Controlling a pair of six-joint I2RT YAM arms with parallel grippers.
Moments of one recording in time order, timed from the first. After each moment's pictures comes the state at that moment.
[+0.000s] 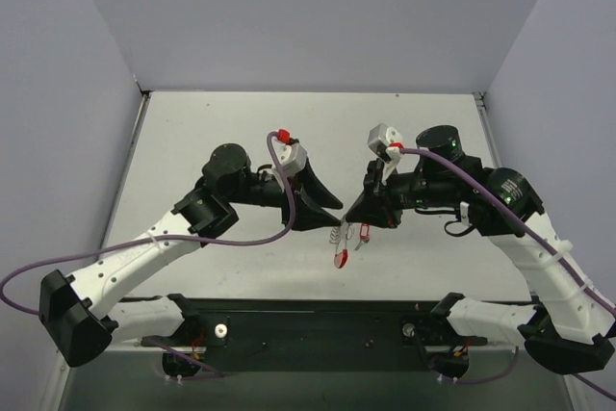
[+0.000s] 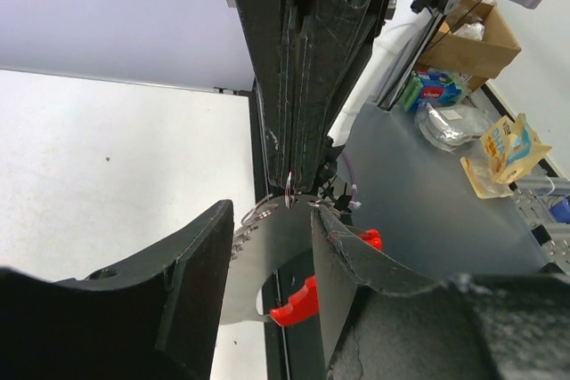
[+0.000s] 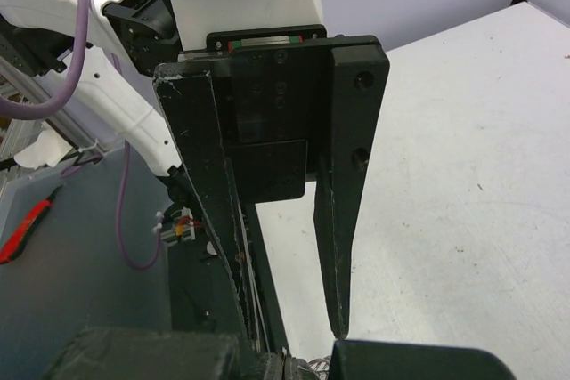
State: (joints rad) left arm -0.80 1.16 1.03 0.19 0.89 -0.29; right arm 0.74 1.11 1.53 -1.01 -0.56 -0.10
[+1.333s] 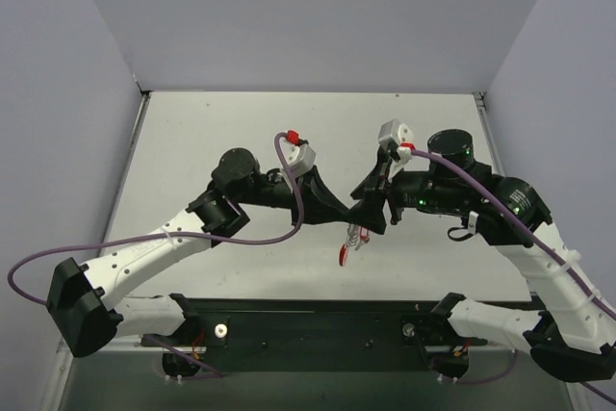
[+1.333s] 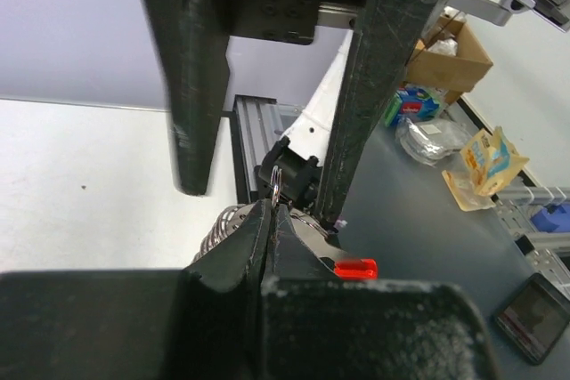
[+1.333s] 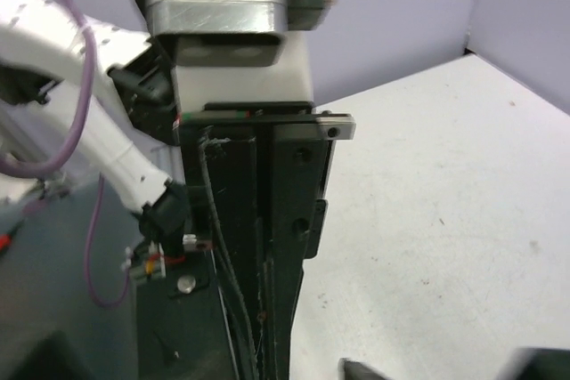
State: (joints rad) left arm -0.84 1.23 1.02 0.37 0.91 -0.39; right arm 0.74 1.06 1.51 -0.92 -0.51 -0.07
